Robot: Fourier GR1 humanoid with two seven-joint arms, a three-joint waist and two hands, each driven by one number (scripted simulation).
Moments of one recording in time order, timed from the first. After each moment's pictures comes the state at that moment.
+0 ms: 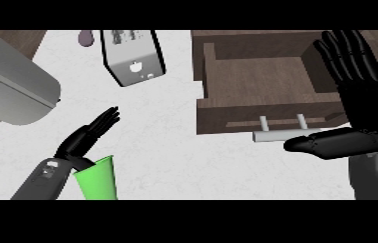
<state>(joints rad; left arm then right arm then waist) -0.44 0.35 -0.09 -0.39 -0.10 -0.55 -0.89 -0.30 -0.22 -0.10 -1.87 -0.15 0.17 0.14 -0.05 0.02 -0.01</state>
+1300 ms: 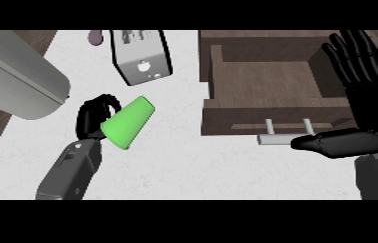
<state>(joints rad) -0.54 0.17 0.19 -0.45 0.17 -0.19 -1.04 -0.28 -0.23 -0.13 -1.87 -0.15 0.17 0.15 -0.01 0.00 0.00</state>
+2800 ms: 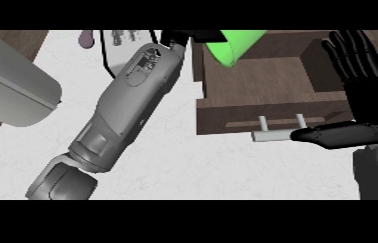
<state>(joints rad) -1.23 0.00 -0.11 -0.60 0.23 0.33 -0.29 -0.30 -0.24 -0.15 -1.79 -0.13 0.19 0.08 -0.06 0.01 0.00</state>
